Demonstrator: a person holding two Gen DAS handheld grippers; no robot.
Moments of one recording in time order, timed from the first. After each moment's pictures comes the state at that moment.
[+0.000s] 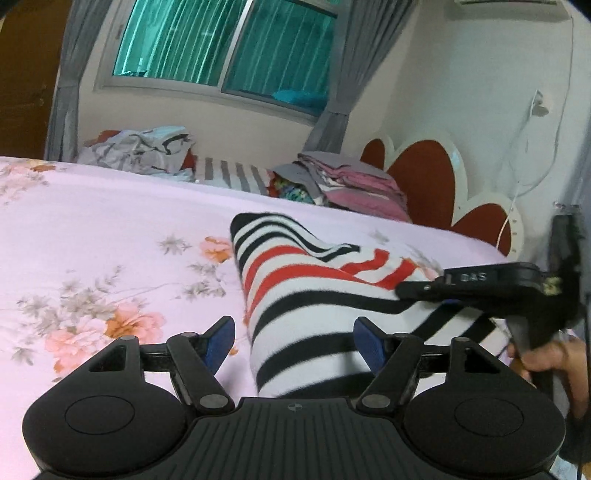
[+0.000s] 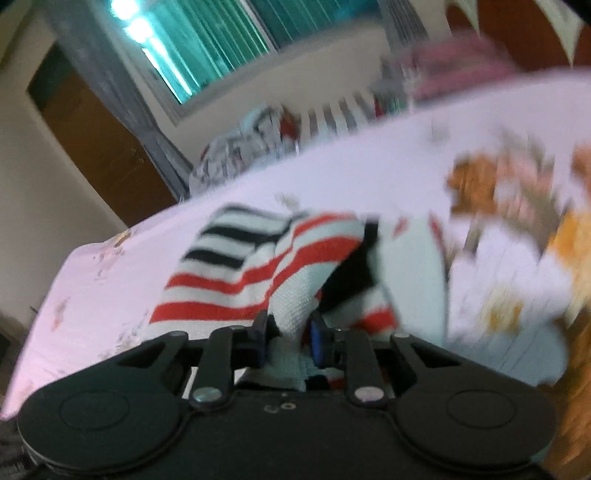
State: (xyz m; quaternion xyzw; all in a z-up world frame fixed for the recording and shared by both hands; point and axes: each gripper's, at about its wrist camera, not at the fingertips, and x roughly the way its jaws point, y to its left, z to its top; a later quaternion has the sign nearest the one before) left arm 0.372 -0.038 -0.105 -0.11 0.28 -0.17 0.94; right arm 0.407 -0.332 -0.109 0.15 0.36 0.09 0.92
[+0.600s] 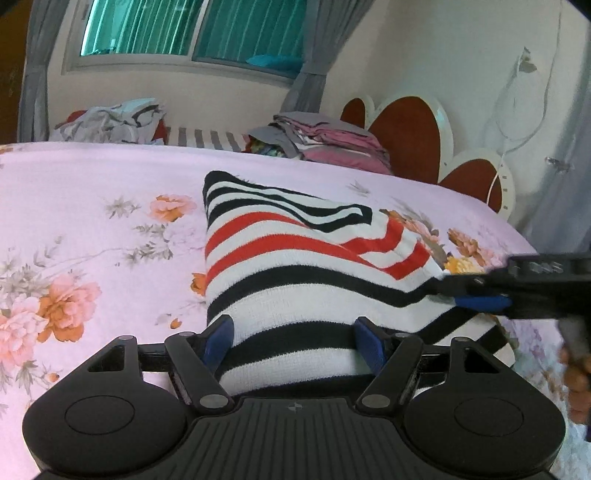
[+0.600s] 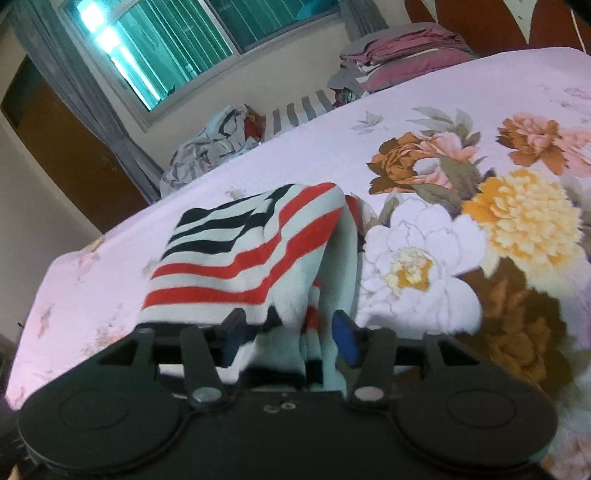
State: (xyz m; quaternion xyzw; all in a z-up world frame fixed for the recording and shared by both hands) left arm 0.406 -0.091 -0.146 -0.08 0.33 -0.20 0.92; right arm 0.367 -0.382 -0.125 0.20 0.40 0.06 0.89
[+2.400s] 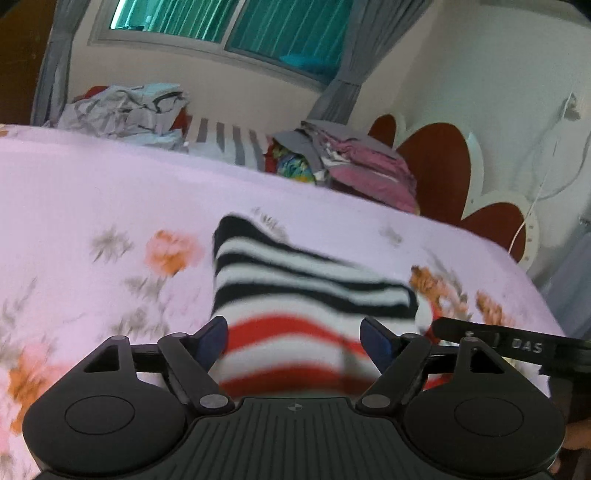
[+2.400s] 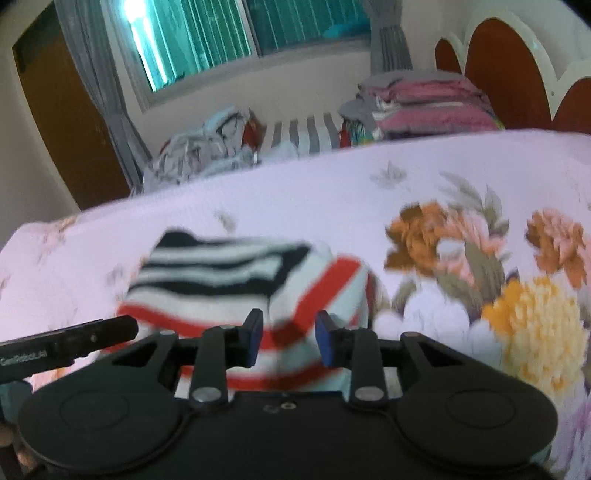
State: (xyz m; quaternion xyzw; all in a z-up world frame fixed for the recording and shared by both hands) left arm 0.513 -0.095 -0.132 -0.14 0.34 -0.18 0.91; right arm 0.452 -0.353 -0.111 0.08 0.37 0.04 0.92
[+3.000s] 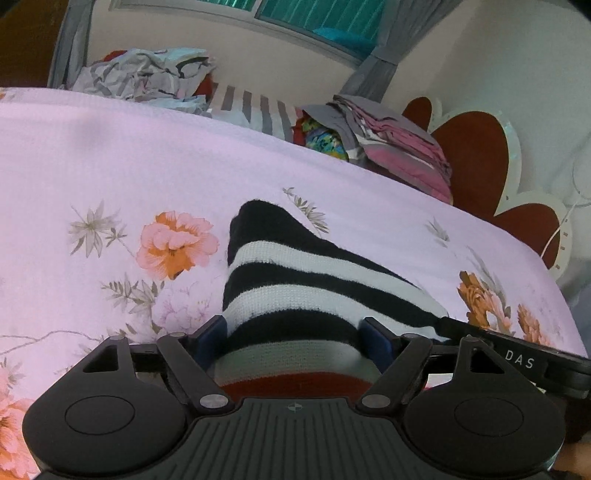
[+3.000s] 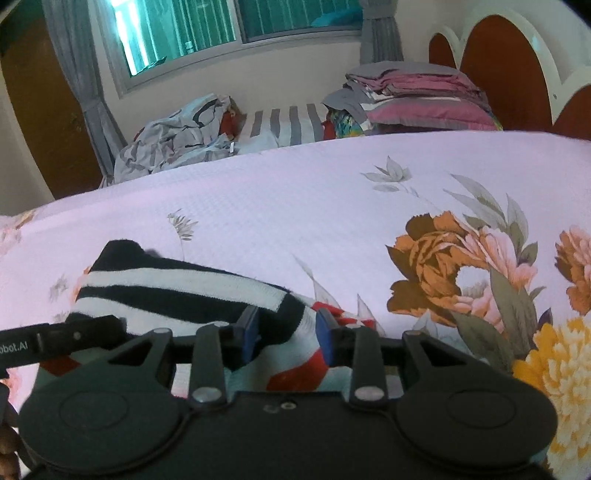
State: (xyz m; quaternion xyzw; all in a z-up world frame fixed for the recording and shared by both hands) left arm 0.571 -0.105 -0.168 -0.16 0.40 -0.14 0.89; right arm 0.509 -0.351 -0.150 0.05 0.39 0.01 0.92
